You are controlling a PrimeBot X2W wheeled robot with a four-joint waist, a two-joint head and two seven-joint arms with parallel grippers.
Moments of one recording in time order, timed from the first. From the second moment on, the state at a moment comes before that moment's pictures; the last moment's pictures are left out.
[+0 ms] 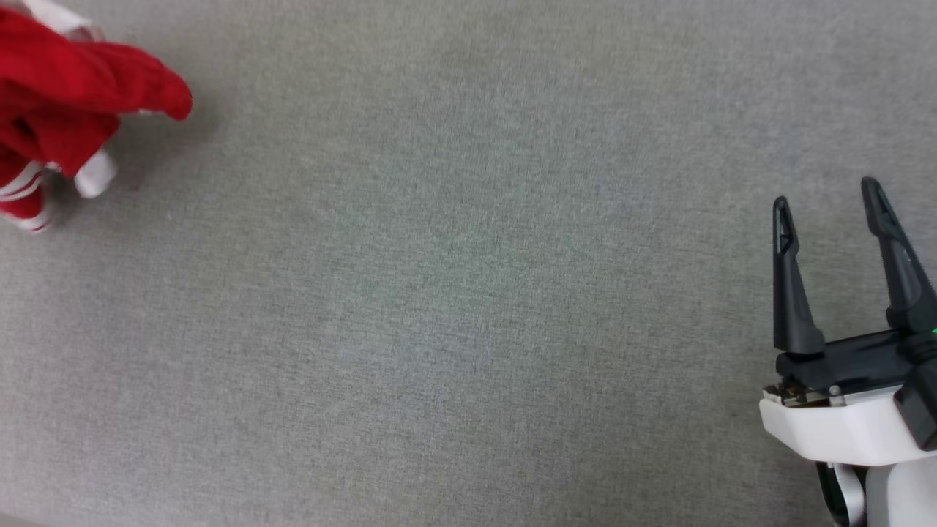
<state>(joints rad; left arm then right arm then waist) -0.94 0.93 -0.44 0.49 -1.05 -0.13 0.41 -0.13 -0.06 -0.02 -0.25 -0.13 0.13 -0.26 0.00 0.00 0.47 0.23</state>
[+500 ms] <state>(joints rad) -1.12 0.94 -0.61 0.22 -0.99 -0.13 0.44 -0.10 -0.05 0.00 -0.19 -0.03 0.13 -0.26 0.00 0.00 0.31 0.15</state>
